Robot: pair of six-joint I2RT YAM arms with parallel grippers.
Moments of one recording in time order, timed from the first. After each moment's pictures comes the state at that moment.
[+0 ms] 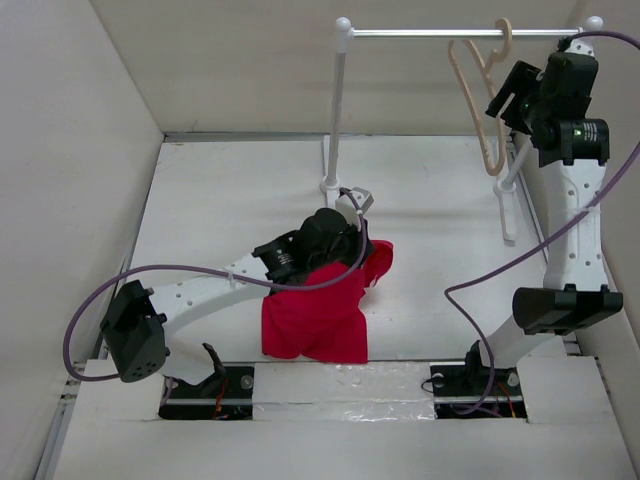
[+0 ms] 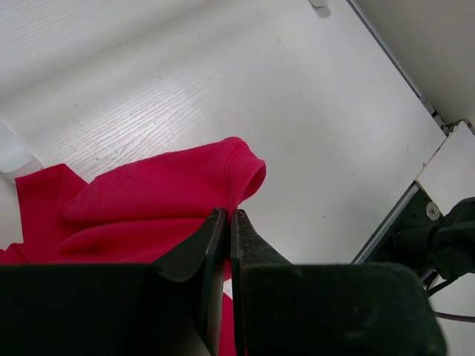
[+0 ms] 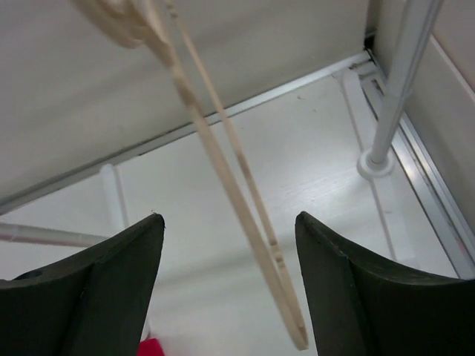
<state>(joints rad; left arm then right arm) -1.00 1.38 1.06 -0.10 -0.07 -0.44 -0.03 1.60 2.14 -0.87 0.13 0.35</state>
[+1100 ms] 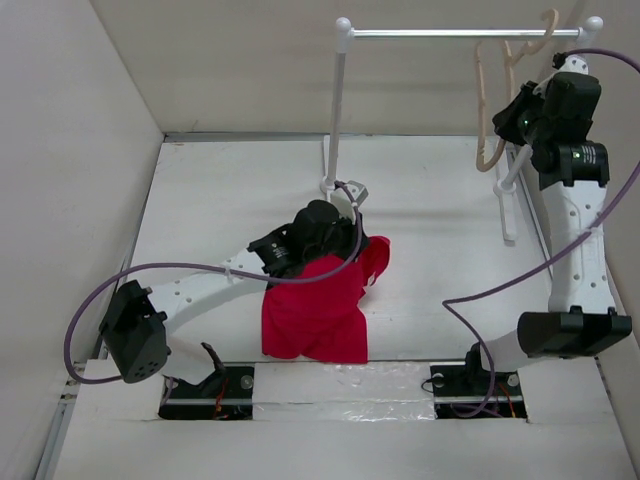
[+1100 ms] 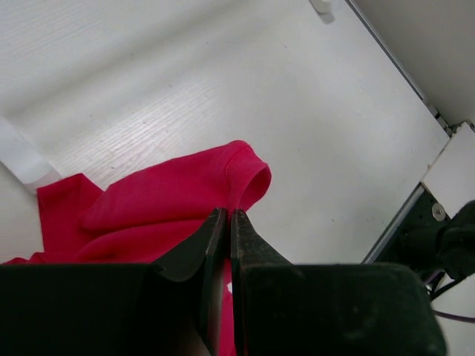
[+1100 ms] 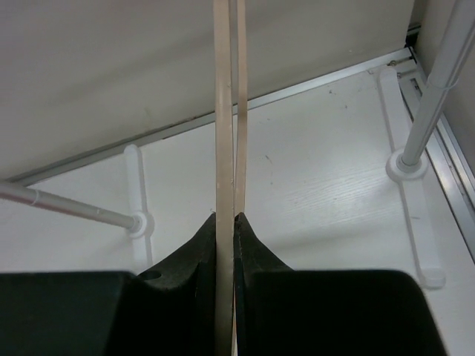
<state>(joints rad) -0.95 1.38 1.06 -0.09 0.00 -0.40 -0.07 1.50 1.91 -0.73 -0.01 0.34</state>
